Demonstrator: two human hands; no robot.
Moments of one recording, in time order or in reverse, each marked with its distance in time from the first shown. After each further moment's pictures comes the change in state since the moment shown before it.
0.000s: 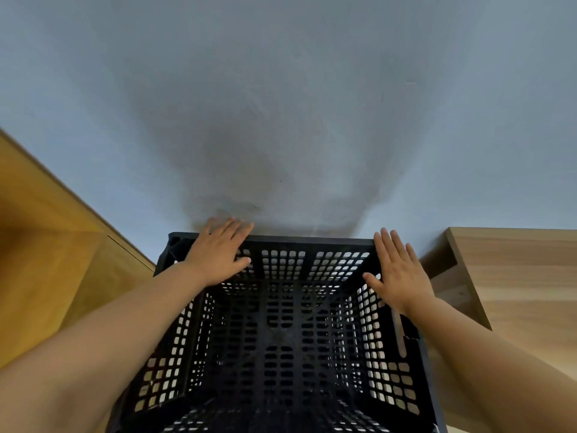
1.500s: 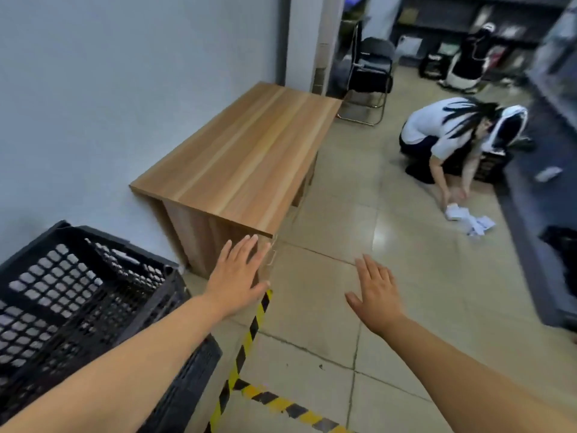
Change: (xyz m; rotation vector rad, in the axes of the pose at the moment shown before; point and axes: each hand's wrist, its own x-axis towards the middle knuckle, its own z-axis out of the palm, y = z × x) left_hand -0.266 0.440 -0.018 -0.019 0.163 1.190; right_hand -0.630 -0.060 0.105 0.359 0.148 1.240
